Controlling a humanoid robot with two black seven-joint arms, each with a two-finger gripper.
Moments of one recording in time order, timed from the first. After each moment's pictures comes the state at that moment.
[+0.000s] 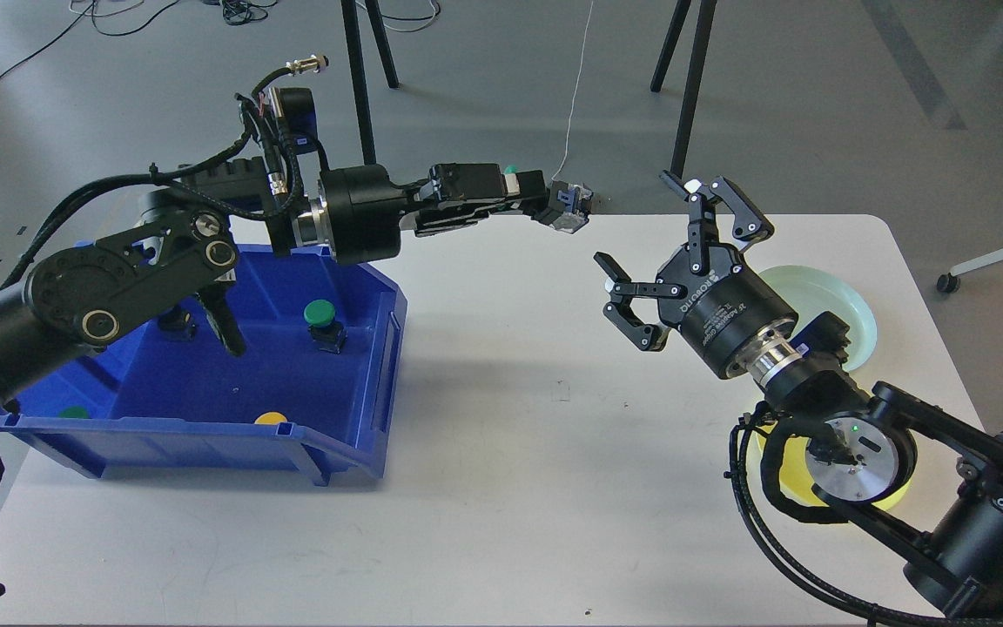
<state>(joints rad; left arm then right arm) -1.01 0.43 -0.42 -1.09 1.08 -0.49 -0.49 0.44 -0.45 0.69 1.72 0.00 -0.17 0.29</state>
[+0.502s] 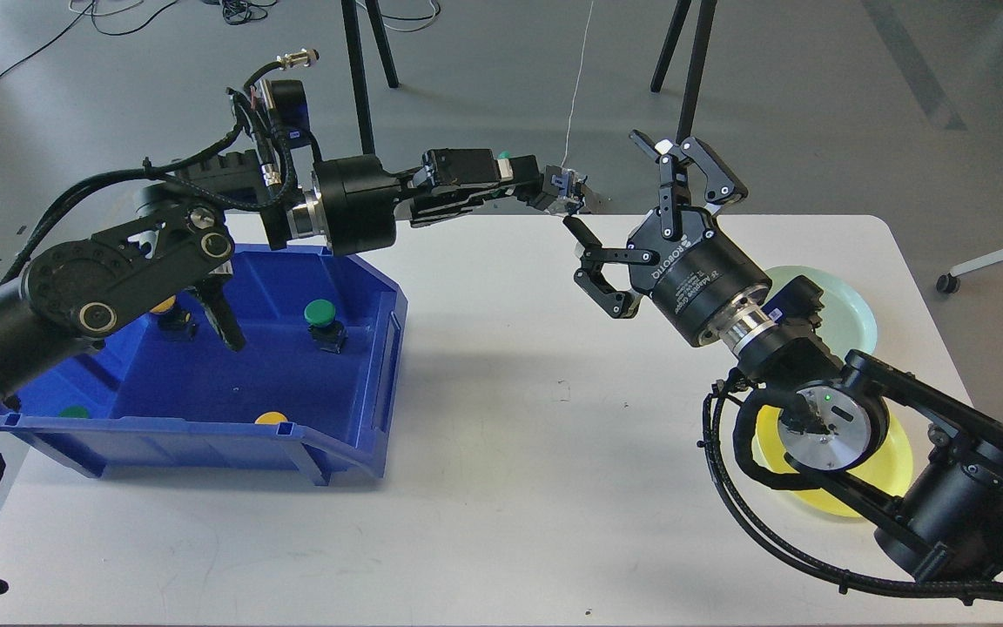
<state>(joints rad) -1.01 0.42 -0.43 -1.05 1.02 -0.49 -0.49 0.55 -0.42 0.66 1.68 -0.02 -0.19 0.30</state>
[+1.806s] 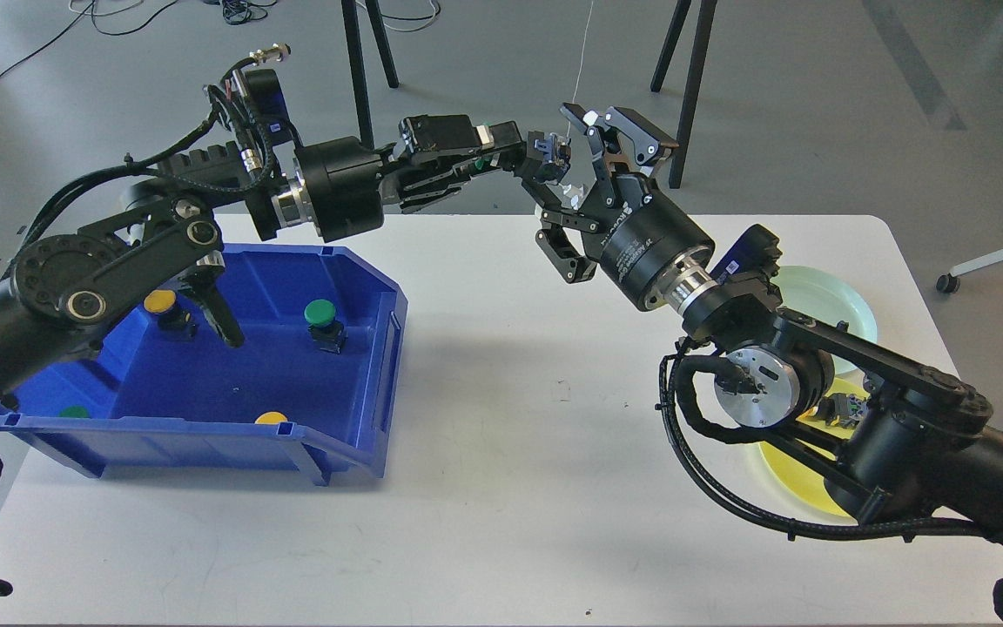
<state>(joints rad) -1.01 0.43 -0.44 -1.02 0.94 -0.49 -0.49 0.75 -0.33 0.50 1.54 -0.10 -0.25 0.31</state>
